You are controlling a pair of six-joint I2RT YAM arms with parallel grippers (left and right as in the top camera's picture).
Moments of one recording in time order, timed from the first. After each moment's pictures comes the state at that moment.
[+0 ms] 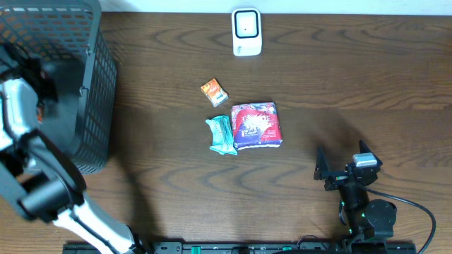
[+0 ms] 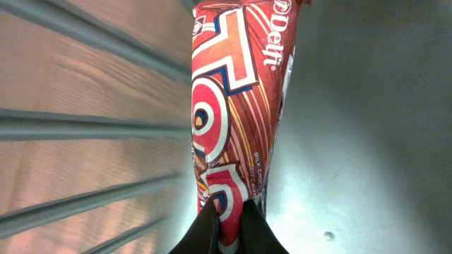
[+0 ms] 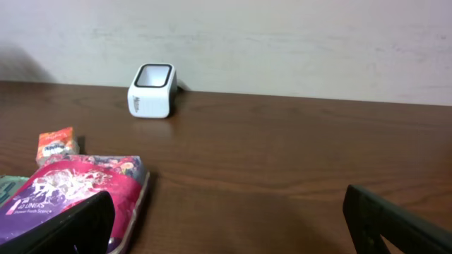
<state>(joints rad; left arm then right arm) 0.56 1.96 1.61 -0.66 -0.12 0.30 0.02 0.01 0.01 -0.06 -0.12 -0.01</state>
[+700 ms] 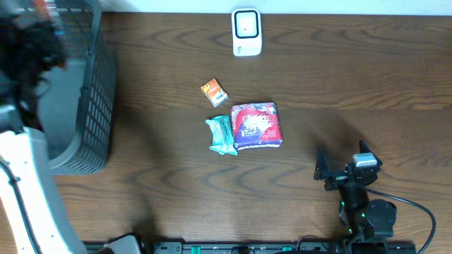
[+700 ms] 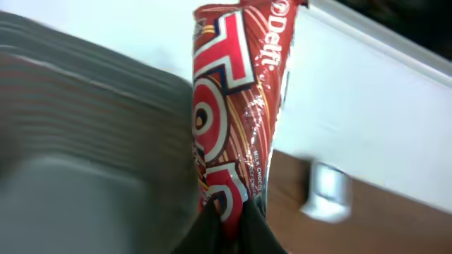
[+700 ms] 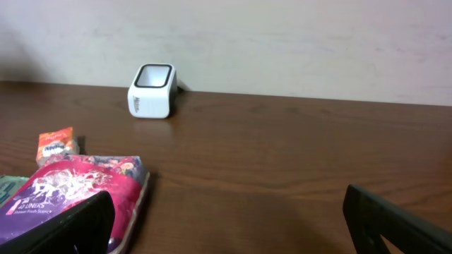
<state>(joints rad) 0.35 1.38 1.61 -0.68 0.43 -0.25 0.02 0.01 0.01 -0.06 -0.11 -0.01</state>
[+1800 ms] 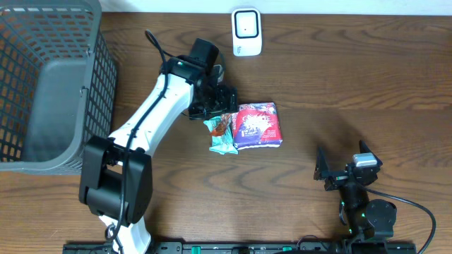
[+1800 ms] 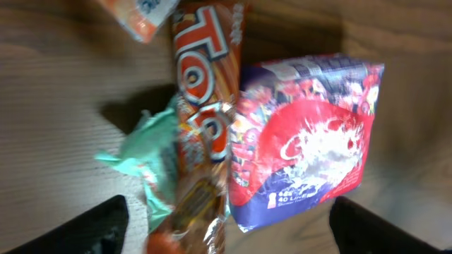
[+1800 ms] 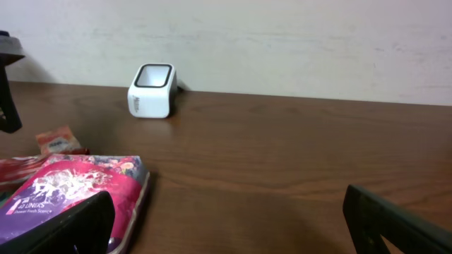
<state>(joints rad) -0.38 1.90 1.52 -0.94 0.35 -0.44 0.02 0.01 0.01 -0.06 -0.12 -0.01</state>
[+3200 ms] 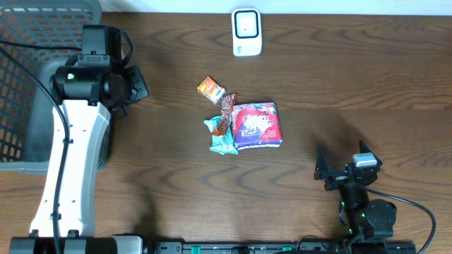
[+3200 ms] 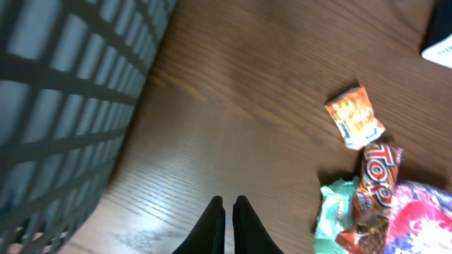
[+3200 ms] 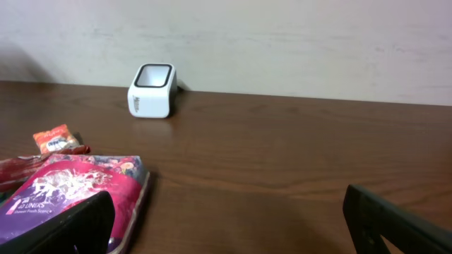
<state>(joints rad) -0.03 1.51 1.55 -1.14 -0.05 -0.38 0.02 0.01 0.01 -0.06 -0.12 -0.01</state>
